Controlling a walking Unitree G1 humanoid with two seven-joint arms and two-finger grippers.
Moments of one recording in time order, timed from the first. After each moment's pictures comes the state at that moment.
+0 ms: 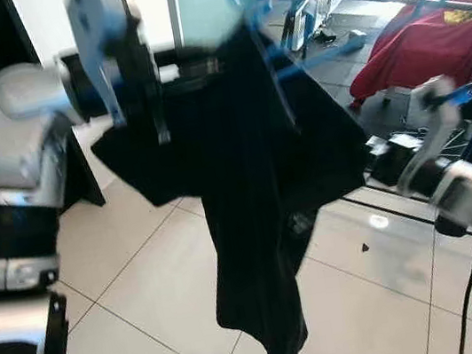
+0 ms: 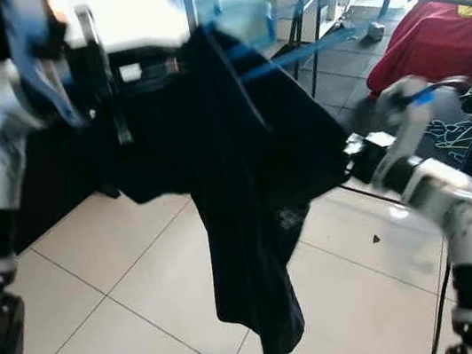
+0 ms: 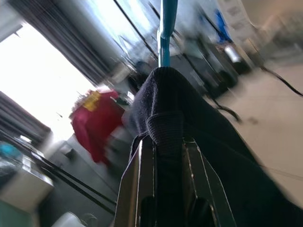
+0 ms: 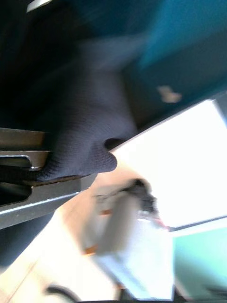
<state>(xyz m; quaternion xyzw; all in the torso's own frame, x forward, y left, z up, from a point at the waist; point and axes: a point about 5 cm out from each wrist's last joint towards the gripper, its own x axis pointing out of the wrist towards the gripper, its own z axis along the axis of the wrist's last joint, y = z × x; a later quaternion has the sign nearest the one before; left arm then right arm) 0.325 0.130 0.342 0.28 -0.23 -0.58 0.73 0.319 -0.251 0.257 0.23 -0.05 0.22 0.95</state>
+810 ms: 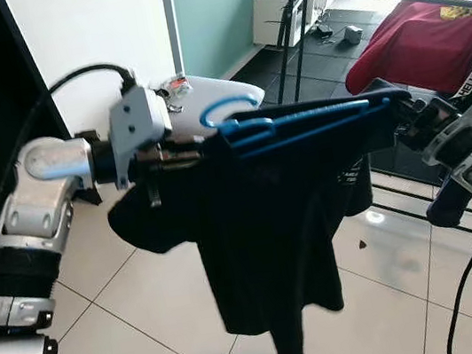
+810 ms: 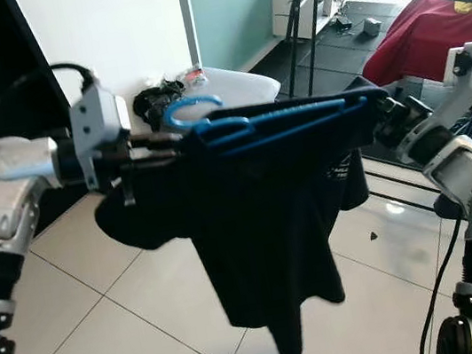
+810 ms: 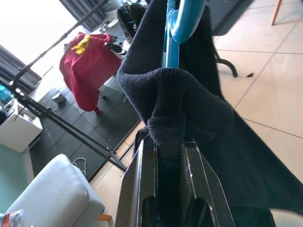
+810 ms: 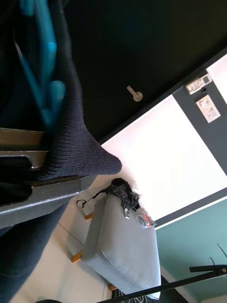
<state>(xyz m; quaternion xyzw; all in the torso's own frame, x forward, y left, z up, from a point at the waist) 0.340 0.154 0.310 0.32 -0.16 -0.52 0.77 0.323 -0.259 0.262 0.28 -0.07 0.20 0.94</state>
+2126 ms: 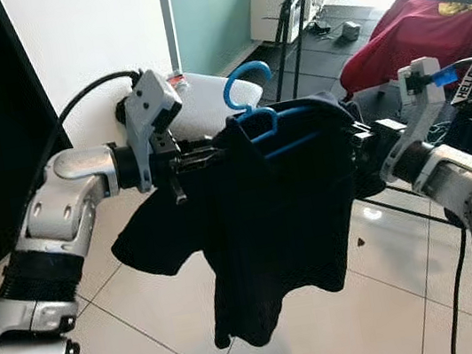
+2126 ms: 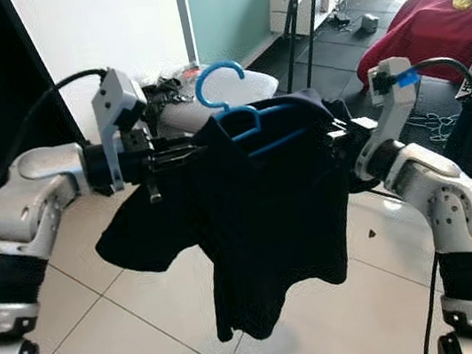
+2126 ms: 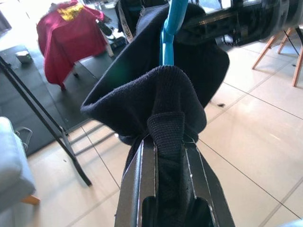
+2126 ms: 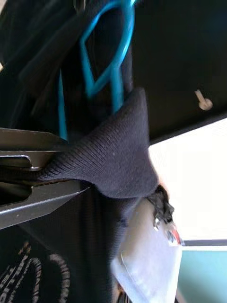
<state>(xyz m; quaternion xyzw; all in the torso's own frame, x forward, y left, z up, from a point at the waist) 0.341 0.127 0.272 0.17 -0.05 -0.53 0.83 0.322 -0.202 0.251 0.12 0.00 0.29 0.95</state>
